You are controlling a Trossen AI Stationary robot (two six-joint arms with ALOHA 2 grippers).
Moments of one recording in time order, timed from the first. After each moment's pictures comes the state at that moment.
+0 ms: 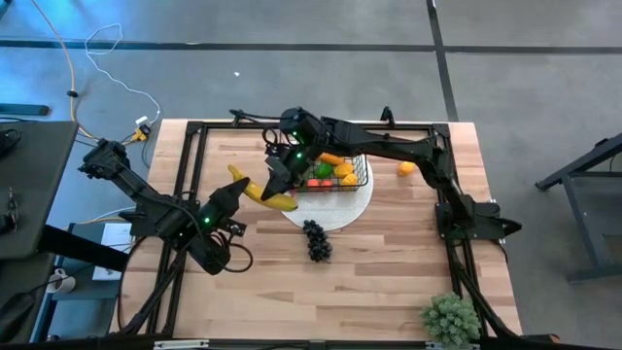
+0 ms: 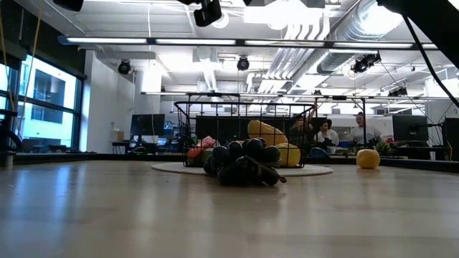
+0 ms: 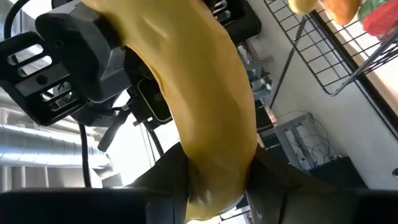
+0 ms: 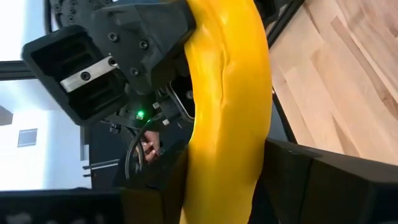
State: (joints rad) left arm -0.53 1.26 1.10 -1.04 -1.56 0.77; right arm -0.16 2.15 2.24 -0.57 -0.93 1.15
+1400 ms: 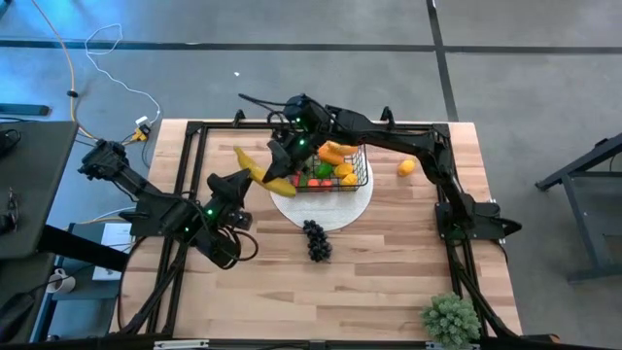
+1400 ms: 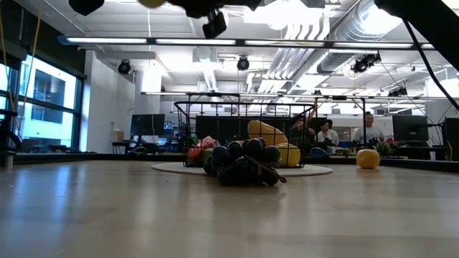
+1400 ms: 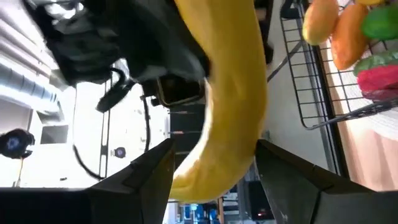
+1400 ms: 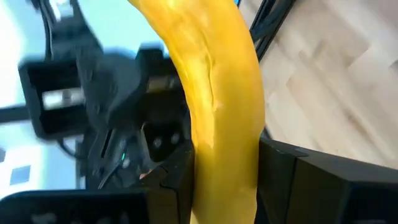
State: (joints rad) left arm -0.48 1.26 1.10 -0.92 -1.55 0.50; right arm -0.24 2.15 2.24 -0.64 -0.84 1.14
